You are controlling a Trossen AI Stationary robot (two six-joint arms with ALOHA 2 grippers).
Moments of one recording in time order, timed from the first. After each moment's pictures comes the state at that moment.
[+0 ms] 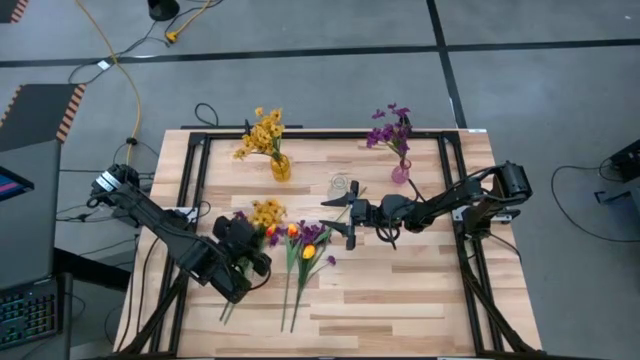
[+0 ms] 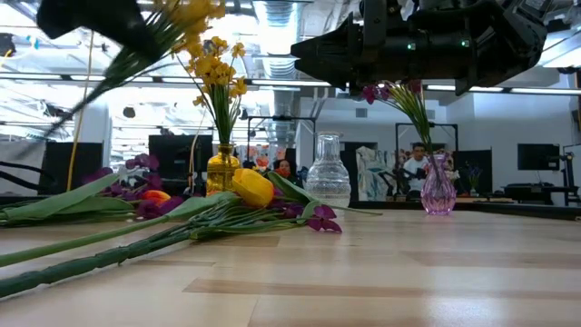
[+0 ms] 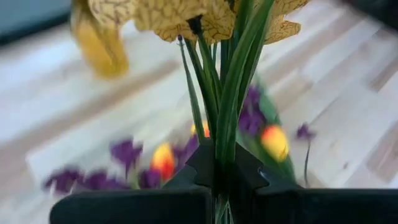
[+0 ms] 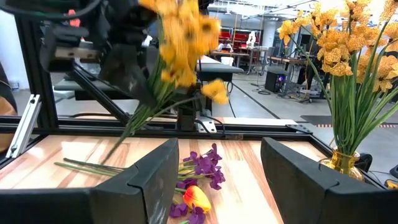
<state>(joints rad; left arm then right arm) -0.64 1.43 1.14 -1.08 -0.88 -1.49 0.08 1.65 0.63 1.10 0.16 -0.08</state>
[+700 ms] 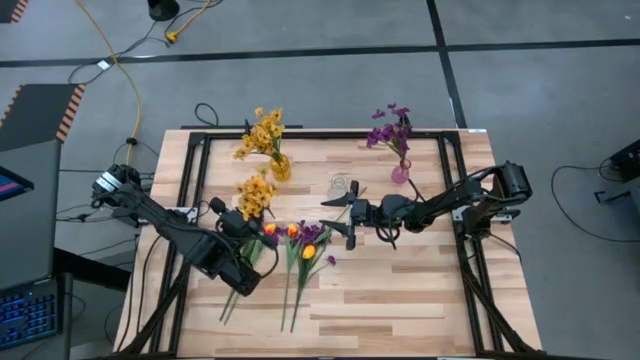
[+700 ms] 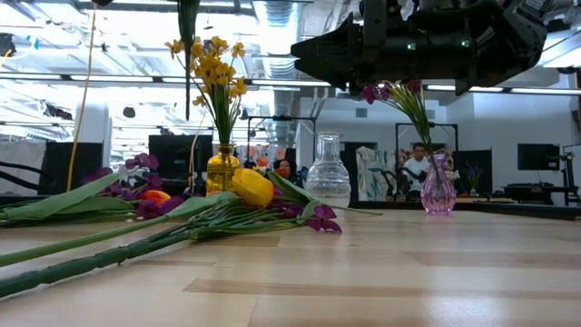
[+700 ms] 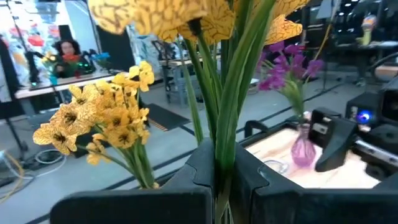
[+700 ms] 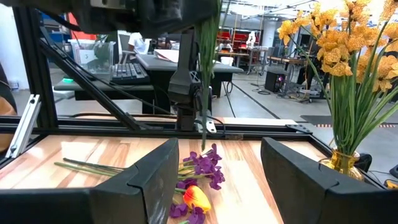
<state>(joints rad) -0.56 1.44 1.12 -0.97 -1.57 -1.24 0.08 1.65 0.63 1.10 0.16 -0.08</state>
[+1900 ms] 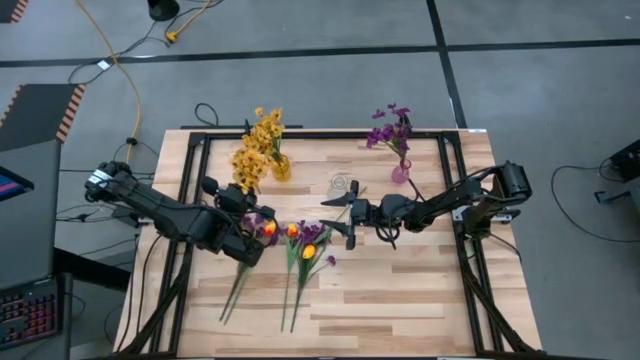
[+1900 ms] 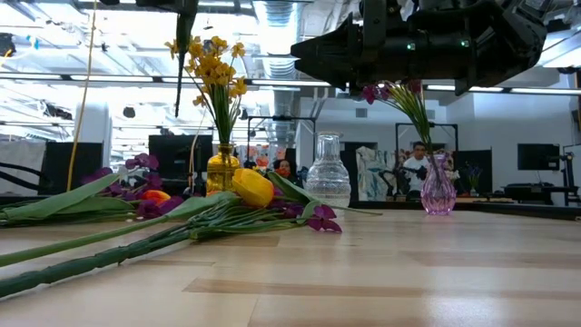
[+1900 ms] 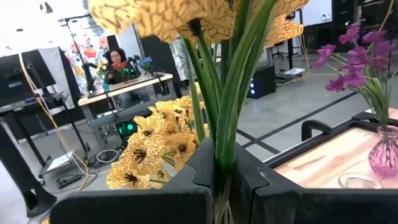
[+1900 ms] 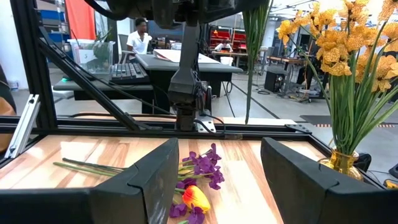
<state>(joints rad) -0.40 1.35 1.11 -1.05 -1.57 -1.11 0.08 1.65 0.63 1.10 0.16 -0.08</state>
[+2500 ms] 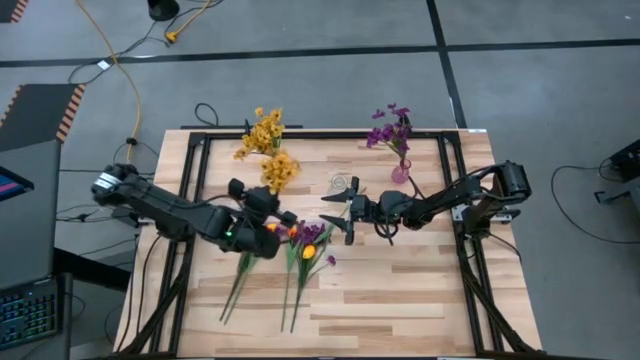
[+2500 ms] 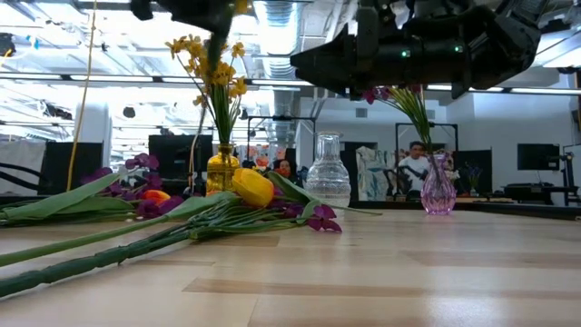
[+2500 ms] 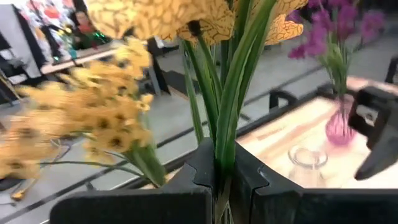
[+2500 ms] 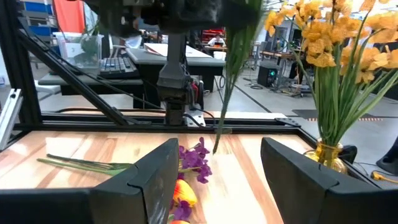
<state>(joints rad) -0.33 1.43 1.12 -0.56 -1.36 -0.72 0.04 1.65 0.63 1.08 0.16 -0.08</state>
